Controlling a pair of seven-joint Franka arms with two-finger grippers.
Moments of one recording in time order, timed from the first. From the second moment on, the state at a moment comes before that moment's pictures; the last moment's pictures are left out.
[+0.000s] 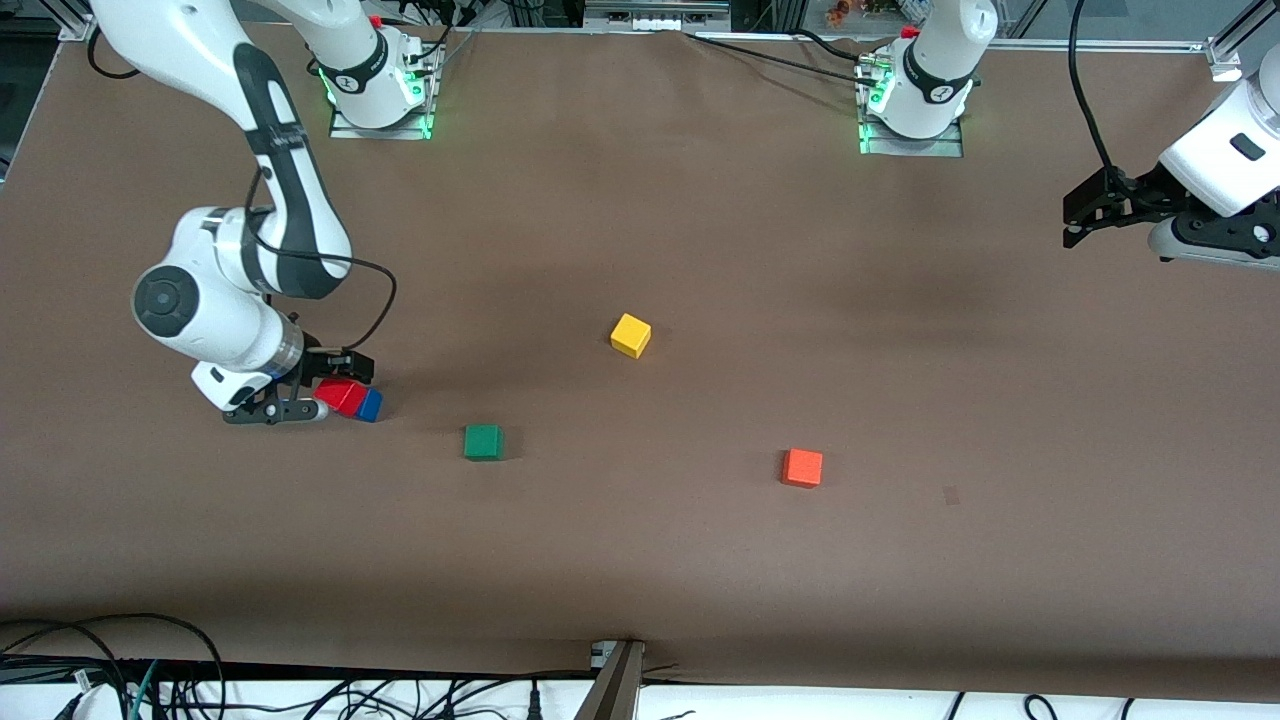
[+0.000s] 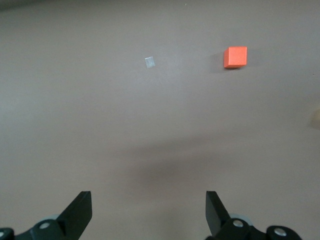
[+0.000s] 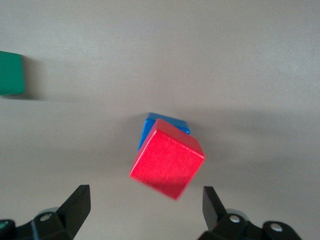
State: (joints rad) left arm -0.04 0.02 -0.04 -1.53 0.04 1.53 0.08; right arm 0.41 0.39 -0.33 -1.91 0.20 2.20 -0.10
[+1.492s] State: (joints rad) left arm -0.04 0.02 -0.04 -1.53 0.04 1.53 0.08; right arm 0.23 0.22 -0.26 -1.26 0.01 1.30 -0.16
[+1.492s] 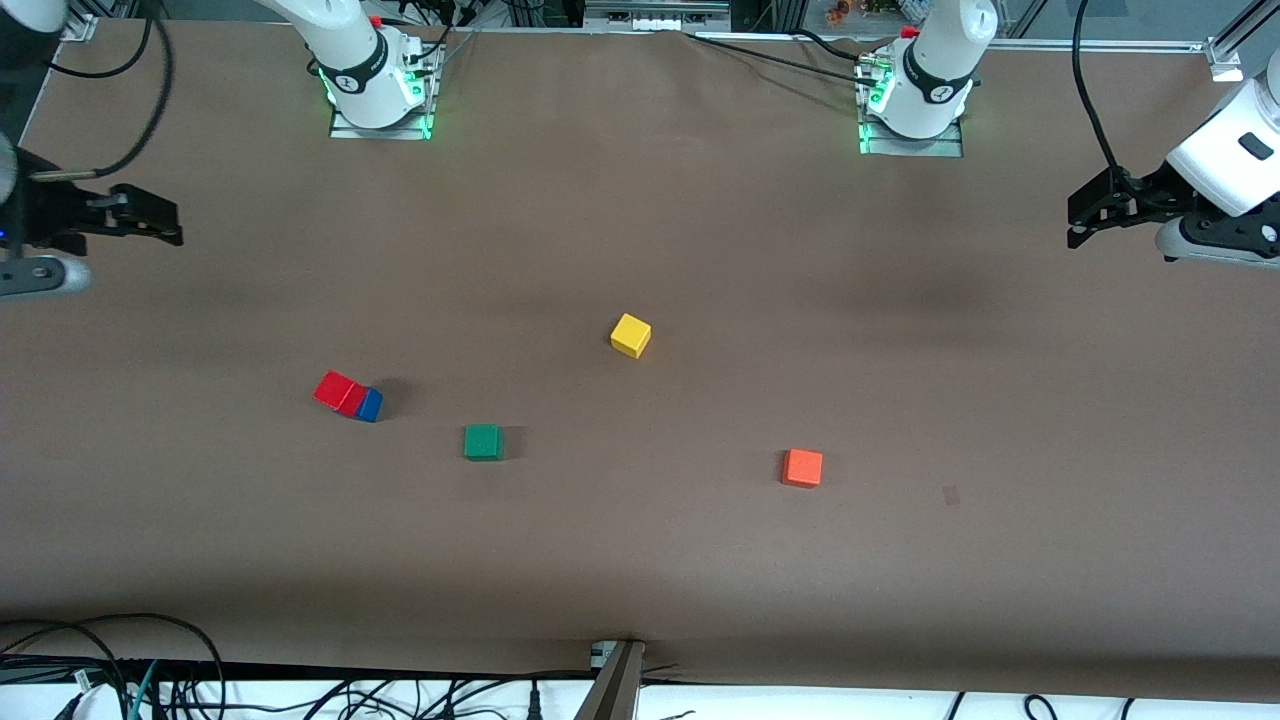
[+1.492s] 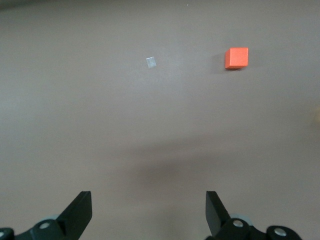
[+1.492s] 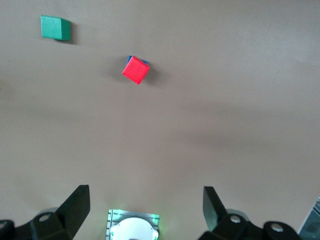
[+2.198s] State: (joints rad) left arm -0.05 0.02 -0.04 -1.53 0.04 1.53 0.08; right arm -0.03 -0.02 0.00 -1.66 0.01 1.53 -0.11
